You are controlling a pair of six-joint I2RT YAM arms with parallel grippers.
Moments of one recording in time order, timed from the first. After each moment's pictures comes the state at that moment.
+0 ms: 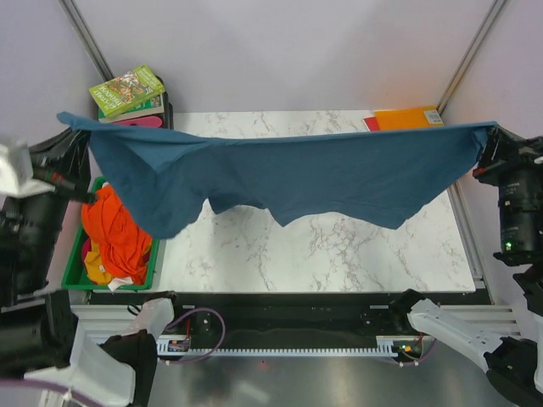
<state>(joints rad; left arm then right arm) 0.22 1.03 2.33 -0.95 0.39 0.04 0.60 0.84 1.75 -0.62 0.76 0.07</state>
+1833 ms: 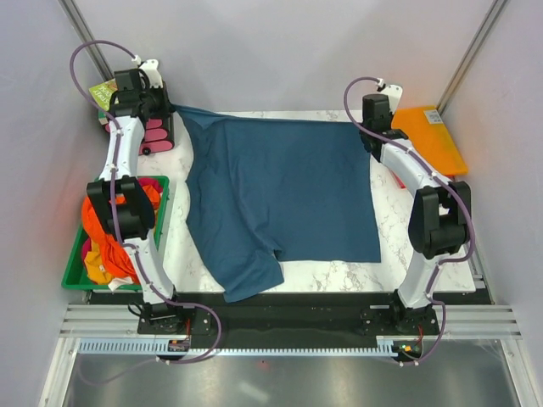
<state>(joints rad) 0.16 2.06 2.01 -0.50 0.31 0.06 0.18 1.87 1.52 -0.16 0.52 0.30</state>
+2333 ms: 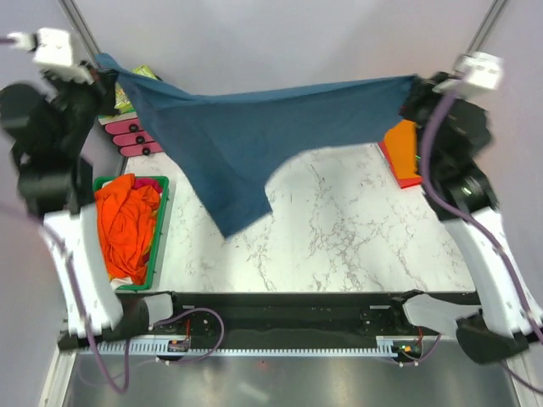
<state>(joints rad) 0.18 1.34 1.96 -0.57 0.32 0.04 0.38 1.23 1.57 -0.20 0.52 0.18</state>
